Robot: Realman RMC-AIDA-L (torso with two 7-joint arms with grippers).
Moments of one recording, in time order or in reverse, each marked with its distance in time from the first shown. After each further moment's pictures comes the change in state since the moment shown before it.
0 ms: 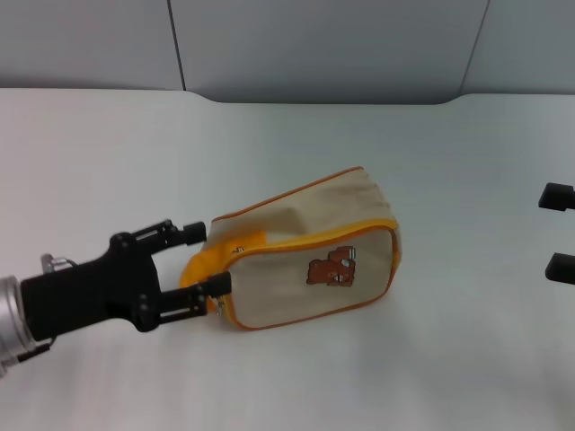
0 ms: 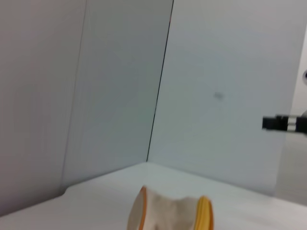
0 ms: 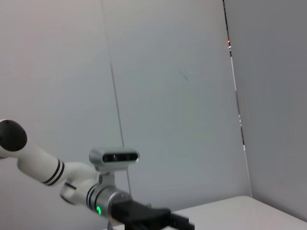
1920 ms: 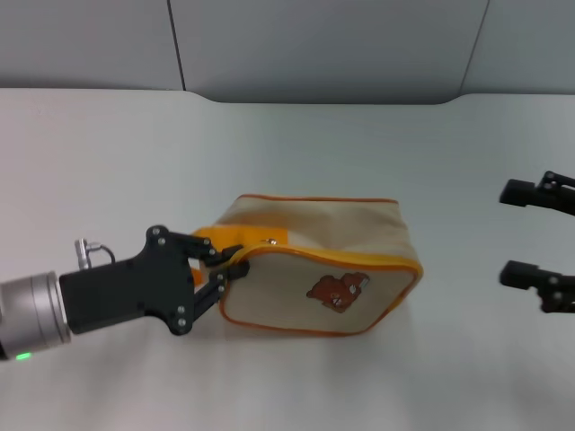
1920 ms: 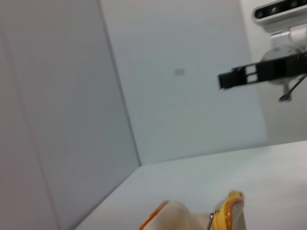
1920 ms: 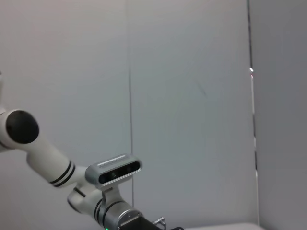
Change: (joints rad) left arm -0.040 -0.006 0.102 -0.060 -0.061 -0.070 0.434; right arm 0.015 0.082 0.004 -0.025 0.006 0.004 -0.146
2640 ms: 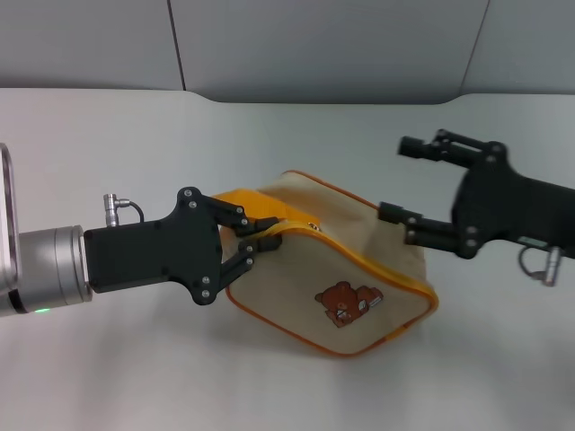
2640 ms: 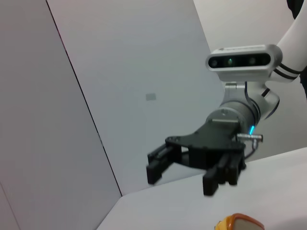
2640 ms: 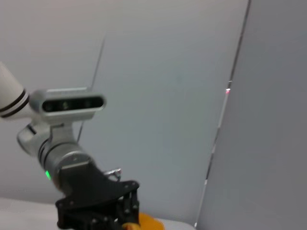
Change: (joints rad) left arm -0.097 -0.008 0.033 0.067 -0.003 0.060 -0.015; right arm 0.118 0.102 -0.053 0.118 0.035 0.345 -0.356
